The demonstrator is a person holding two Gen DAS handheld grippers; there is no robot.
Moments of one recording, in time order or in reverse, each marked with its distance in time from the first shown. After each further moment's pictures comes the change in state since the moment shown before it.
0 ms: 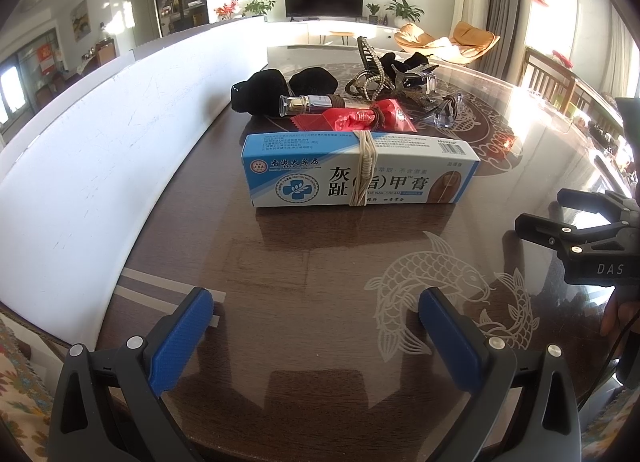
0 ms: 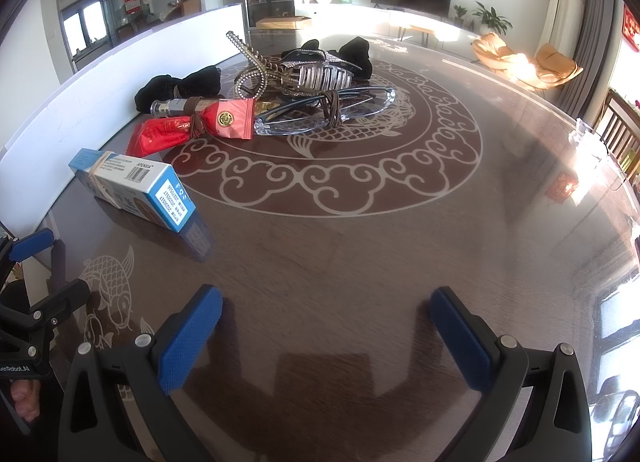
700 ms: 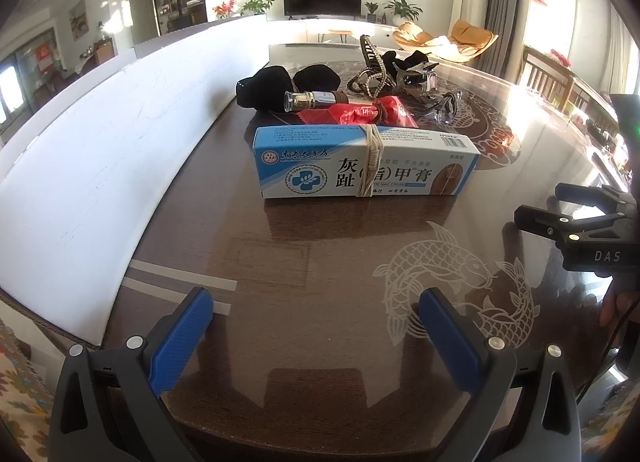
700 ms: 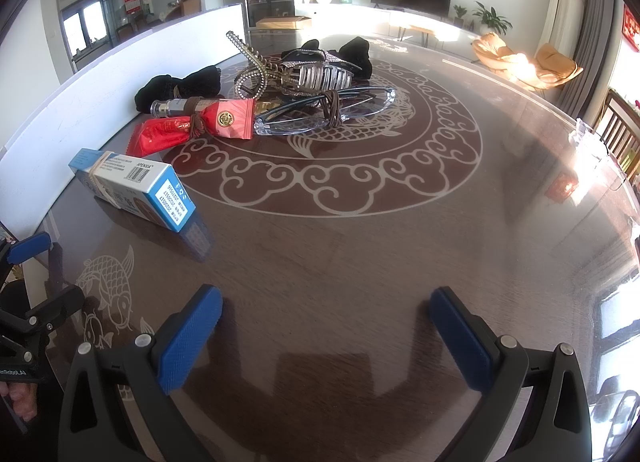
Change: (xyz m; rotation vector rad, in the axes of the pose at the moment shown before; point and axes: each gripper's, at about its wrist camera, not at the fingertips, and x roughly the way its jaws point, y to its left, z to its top) left arm -0.001 0.006 -0.005 -0.003 0.008 -0.004; right arm 0.000 0.000 0.000 0.000 0.000 0.000
